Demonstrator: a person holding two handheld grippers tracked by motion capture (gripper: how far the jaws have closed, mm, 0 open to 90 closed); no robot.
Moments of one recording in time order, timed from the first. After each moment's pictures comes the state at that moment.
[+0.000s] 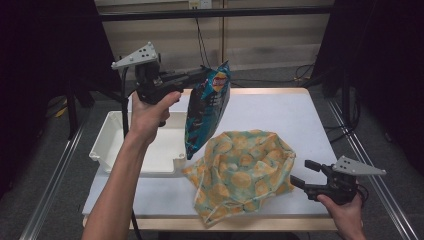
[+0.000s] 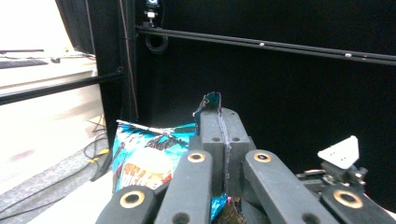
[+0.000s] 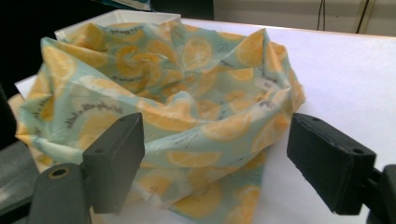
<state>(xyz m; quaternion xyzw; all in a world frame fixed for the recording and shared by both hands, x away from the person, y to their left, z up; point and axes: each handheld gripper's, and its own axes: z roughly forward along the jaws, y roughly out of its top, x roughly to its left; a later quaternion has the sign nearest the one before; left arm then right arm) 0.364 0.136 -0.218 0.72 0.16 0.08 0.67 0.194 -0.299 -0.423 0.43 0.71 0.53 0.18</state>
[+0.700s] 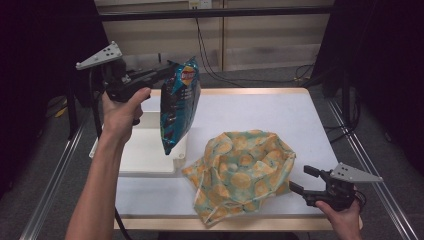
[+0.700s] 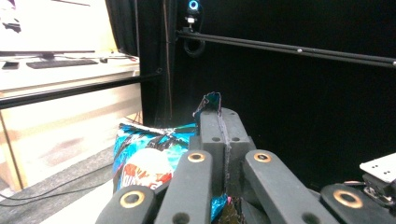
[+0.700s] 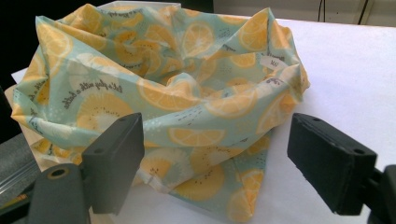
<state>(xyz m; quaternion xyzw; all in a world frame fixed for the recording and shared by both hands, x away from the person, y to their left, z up) 0.367 0.198 -0.219 0.70 0.22 0.13 0.66 0.187 -0.296 -0.437 0.42 0.72 0.52 0.18</state>
